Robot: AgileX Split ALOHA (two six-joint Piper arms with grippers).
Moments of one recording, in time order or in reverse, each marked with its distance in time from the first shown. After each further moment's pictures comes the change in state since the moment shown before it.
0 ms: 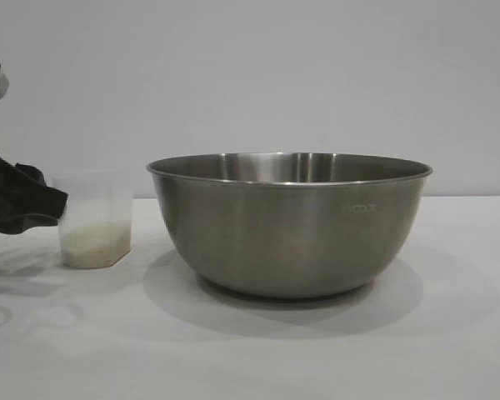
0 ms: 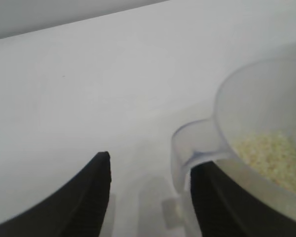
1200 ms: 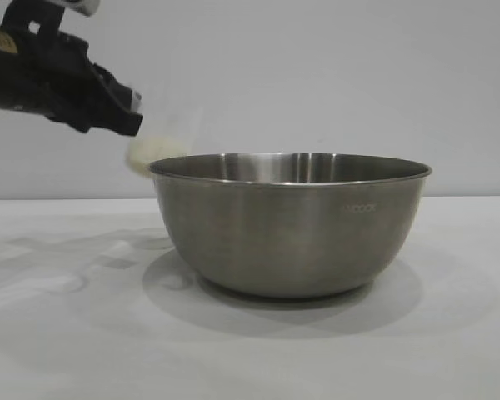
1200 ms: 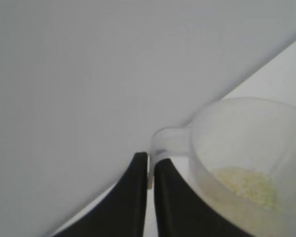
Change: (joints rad) left arm 0.000 -0.133 -0.200 0.336 0.011 0.513; right arm 0.000 0.000 0.000 0.000 0.000 0.000
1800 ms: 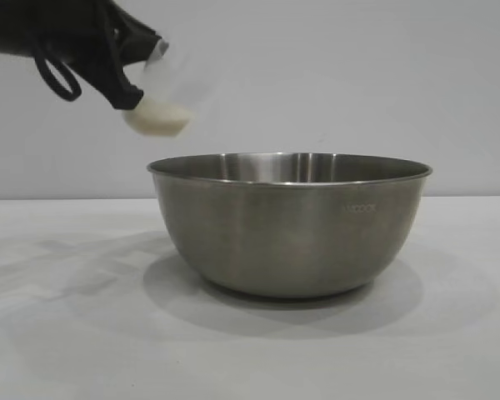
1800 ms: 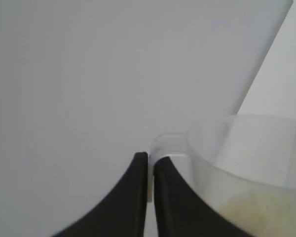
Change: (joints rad) left arm 0.000 -0.094 0.000 0.212 0.000 0.195; right arm 0.000 0.000 0.000 0.000 0.000 0.000
